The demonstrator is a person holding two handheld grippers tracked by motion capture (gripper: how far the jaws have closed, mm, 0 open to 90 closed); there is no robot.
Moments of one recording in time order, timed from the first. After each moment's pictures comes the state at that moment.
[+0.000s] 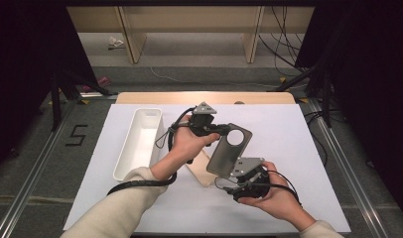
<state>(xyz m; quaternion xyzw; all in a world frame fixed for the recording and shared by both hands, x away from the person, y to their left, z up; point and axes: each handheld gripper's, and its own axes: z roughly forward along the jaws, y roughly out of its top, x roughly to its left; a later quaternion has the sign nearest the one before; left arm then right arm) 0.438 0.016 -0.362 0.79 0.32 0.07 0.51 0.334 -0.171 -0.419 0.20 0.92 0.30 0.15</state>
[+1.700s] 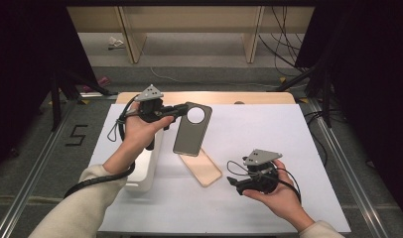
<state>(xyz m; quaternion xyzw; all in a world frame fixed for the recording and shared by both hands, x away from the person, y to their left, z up) 0.449 0.128 -0.332 0.74 0.34 0.14 0.56 0.344 -0.193 -0.424 0.31 0.86 0.38 0.17</state>
